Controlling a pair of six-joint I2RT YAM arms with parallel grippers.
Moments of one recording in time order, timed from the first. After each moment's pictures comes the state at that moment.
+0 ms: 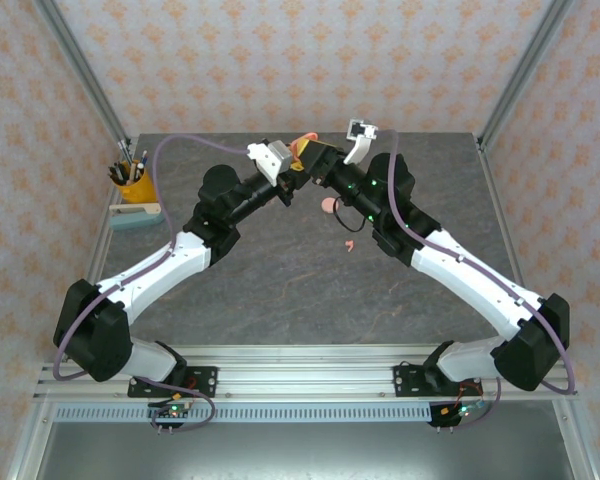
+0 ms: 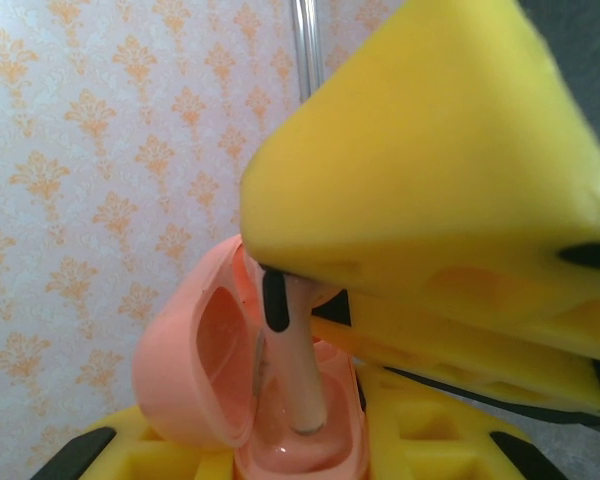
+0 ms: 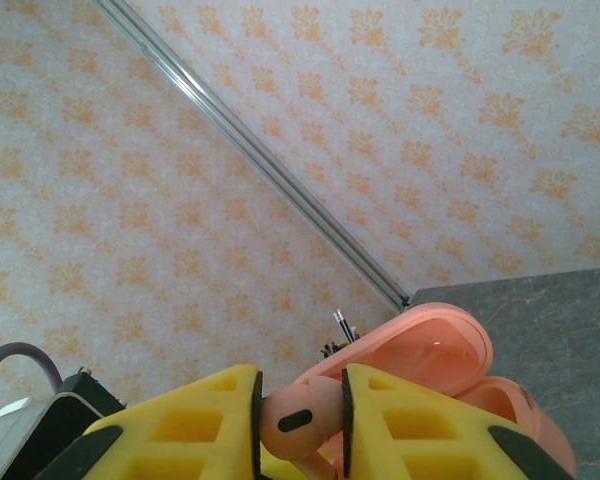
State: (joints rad) left arm -0.52 1.41 1.05 0.55 0.31 0.06; right arm 0.71 1.33 1.23 0.20 -0.05 0.74
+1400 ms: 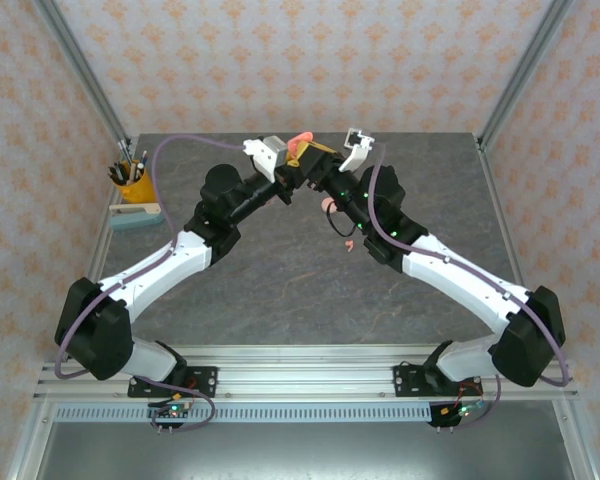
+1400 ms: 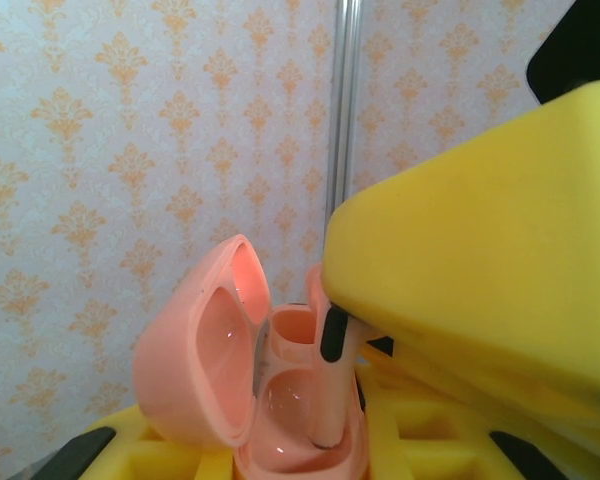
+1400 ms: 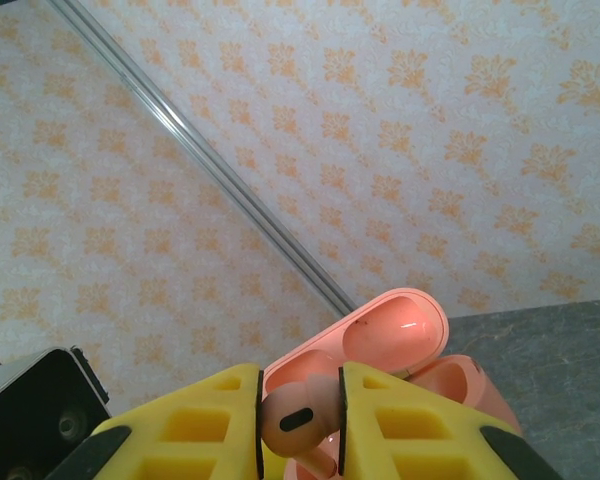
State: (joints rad) left arm -0.52 1.42 1.05 0.52 0.26 -0.07; right arm 0.74 1.36 1.14 0.36 0.07 0.69
